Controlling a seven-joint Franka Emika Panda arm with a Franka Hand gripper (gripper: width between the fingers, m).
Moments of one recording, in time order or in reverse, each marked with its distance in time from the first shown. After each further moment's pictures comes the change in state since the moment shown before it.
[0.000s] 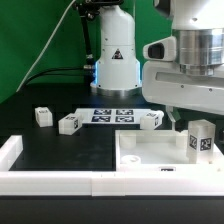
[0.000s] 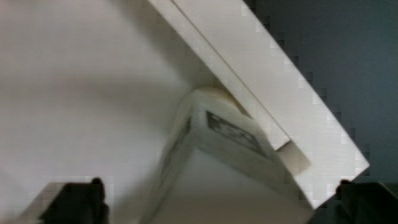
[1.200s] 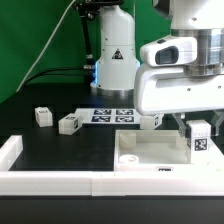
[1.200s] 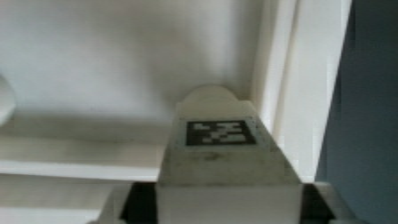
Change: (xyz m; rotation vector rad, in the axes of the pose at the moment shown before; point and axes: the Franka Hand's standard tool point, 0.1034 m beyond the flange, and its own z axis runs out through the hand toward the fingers) arm 0.002 0.002 0.000 -0.010 0.004 -0.665
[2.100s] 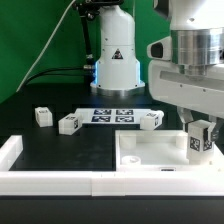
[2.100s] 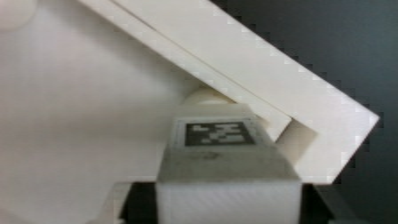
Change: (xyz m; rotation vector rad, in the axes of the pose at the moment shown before) arm 0.001 -0.003 0.001 0.033 0.011 1.183
